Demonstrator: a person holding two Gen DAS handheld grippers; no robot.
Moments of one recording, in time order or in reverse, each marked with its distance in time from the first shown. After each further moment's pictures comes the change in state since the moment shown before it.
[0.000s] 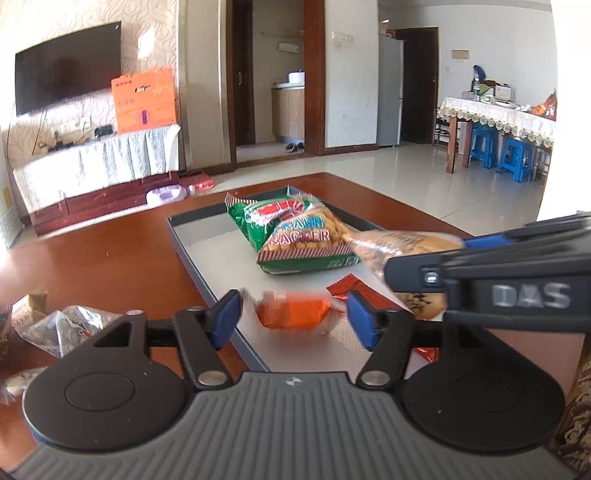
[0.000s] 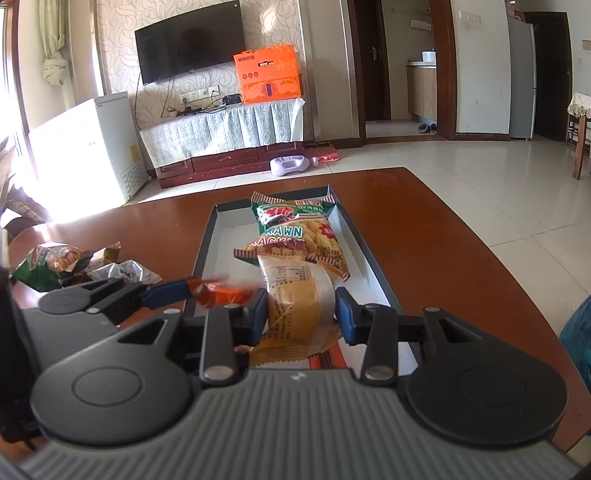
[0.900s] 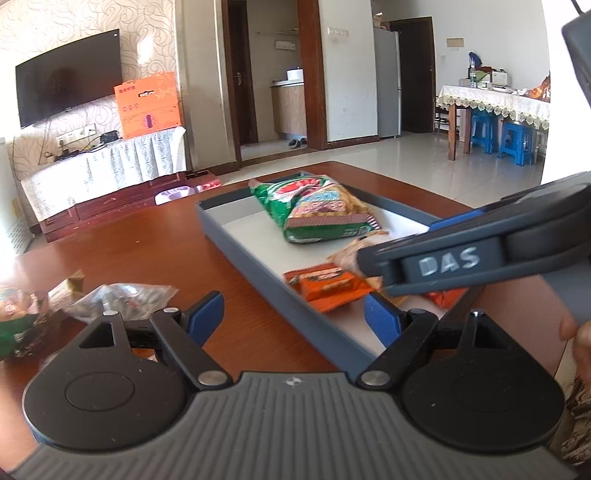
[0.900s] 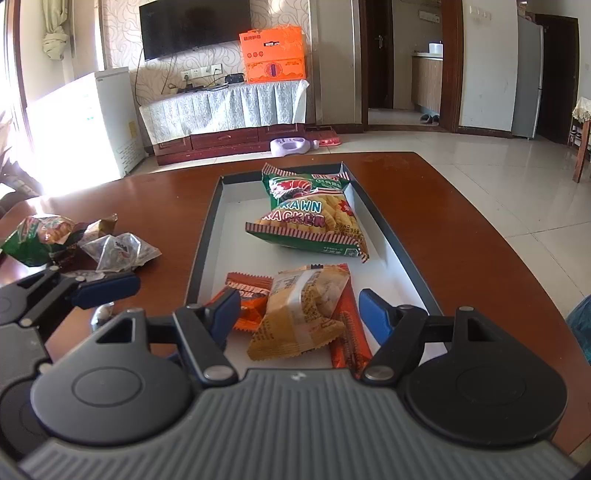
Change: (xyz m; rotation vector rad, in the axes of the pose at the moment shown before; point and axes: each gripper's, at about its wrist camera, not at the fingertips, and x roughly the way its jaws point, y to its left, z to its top) left arm -0.053 0.019 -0.026 0.039 0.016 0.026; right arm 0.010 0.018 -0.010 -0.048 0.047 -0.022
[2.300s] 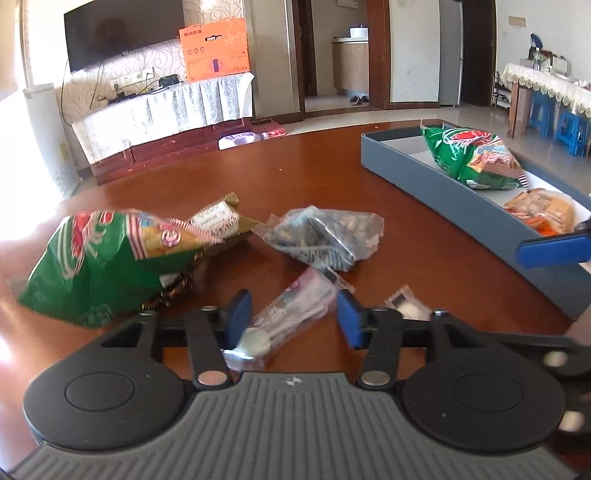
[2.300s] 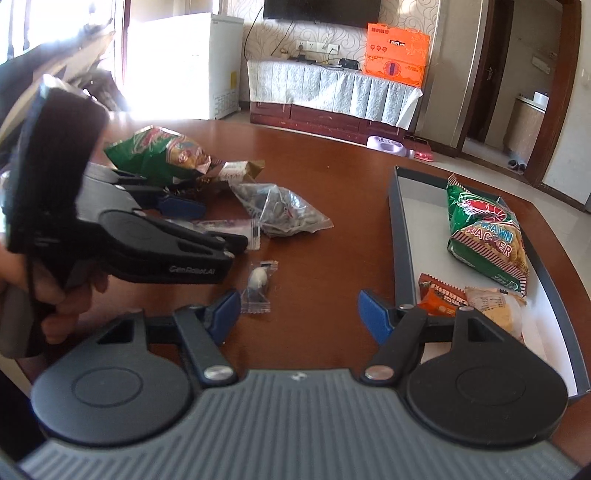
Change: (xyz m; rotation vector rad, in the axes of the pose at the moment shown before) left arm -0.001 0.149 -0.033 -0.101 0.162 0.145; right arm 0.004 0.138 -0.020 -0.340 0.056 0.168
